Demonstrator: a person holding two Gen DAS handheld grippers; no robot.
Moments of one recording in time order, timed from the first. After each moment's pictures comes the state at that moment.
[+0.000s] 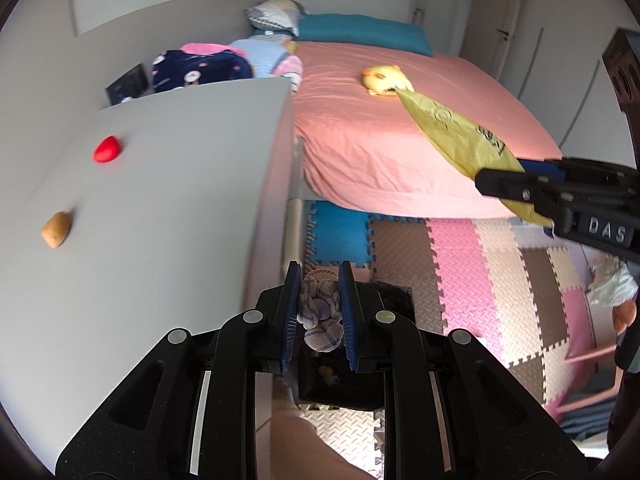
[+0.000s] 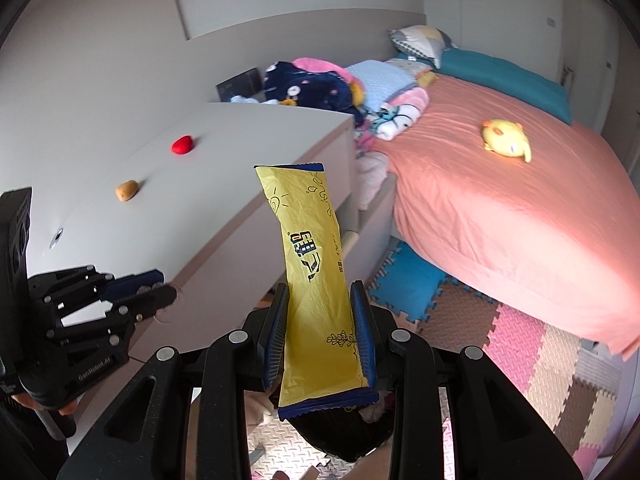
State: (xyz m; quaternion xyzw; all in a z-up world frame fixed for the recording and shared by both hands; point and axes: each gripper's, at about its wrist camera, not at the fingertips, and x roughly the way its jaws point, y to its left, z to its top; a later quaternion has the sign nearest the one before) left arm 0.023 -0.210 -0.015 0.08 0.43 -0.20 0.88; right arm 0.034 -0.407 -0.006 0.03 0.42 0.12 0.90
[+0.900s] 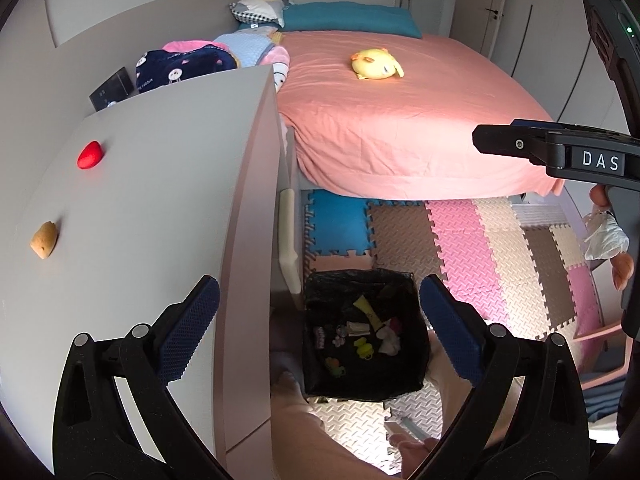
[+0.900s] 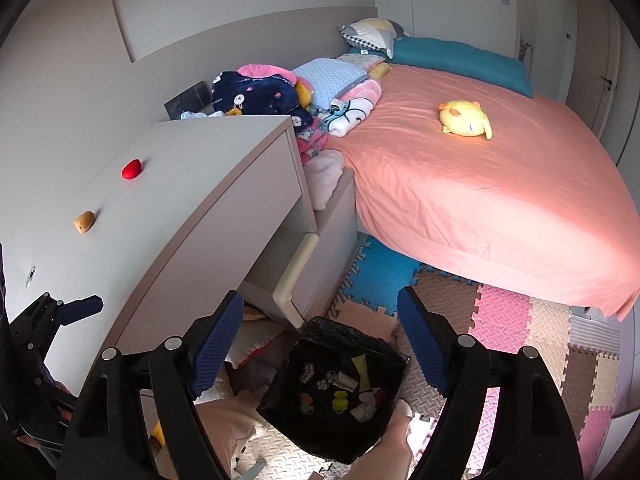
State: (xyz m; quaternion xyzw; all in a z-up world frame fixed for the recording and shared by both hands) left arm 0.022 -0.223 -0.029 0.11 0.44 -0.21 0.87; right arm 0.049 -0.442 -0.019 0.07 0.42 0.06 0.90
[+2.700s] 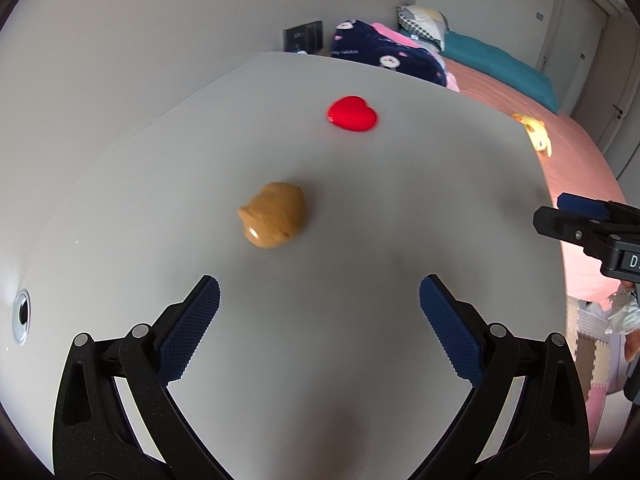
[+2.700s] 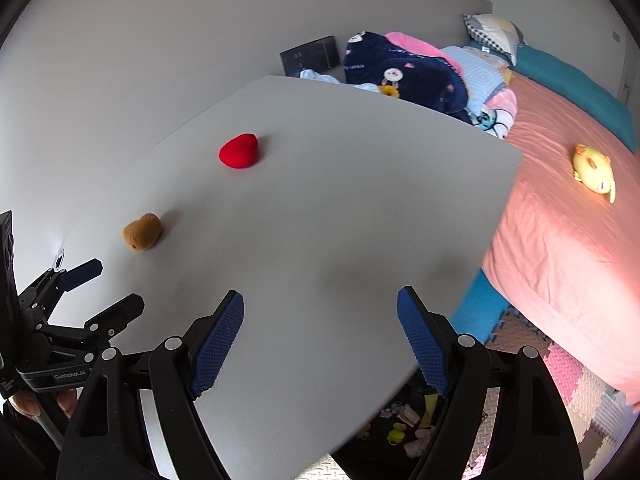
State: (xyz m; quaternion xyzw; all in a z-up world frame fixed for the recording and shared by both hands) left arm 0.121 0.010 -0.033 -0.01 0.45 0.00 0.89; right arm 0.191 -0.219 -0.026 0.00 0.46 0.21 0.86
